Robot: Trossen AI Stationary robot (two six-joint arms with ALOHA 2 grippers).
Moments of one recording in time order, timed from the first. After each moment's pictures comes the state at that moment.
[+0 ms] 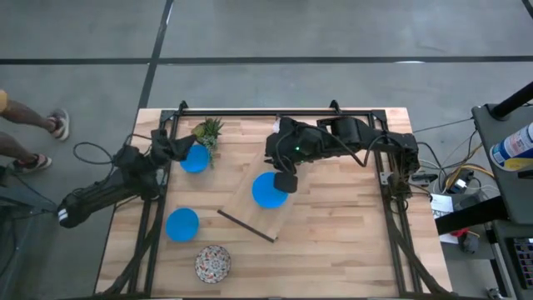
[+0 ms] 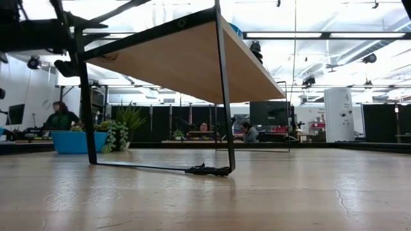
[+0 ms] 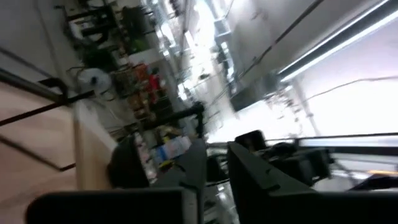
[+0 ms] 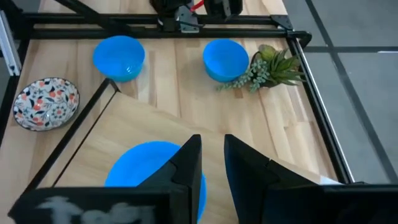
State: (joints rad) left arm 0.47 0.13 0.13 0.28 0.04 -1.28; right arm 0.09 1.91 2.35 -1.22 0.19 0.09
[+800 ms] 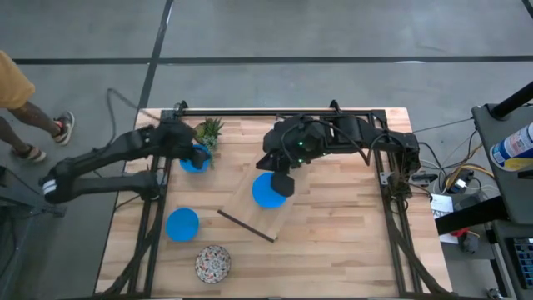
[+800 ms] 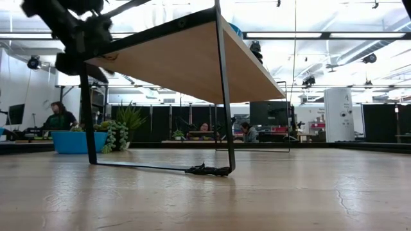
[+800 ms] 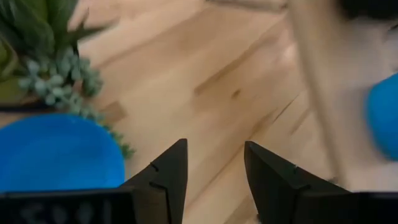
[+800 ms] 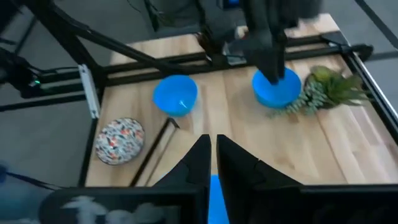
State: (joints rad) left arm 0.47 0.79 0.75 -0.78 0.11 -0.56; right arm 0.08 1.90 2.35 -1.08 0.00 0.23
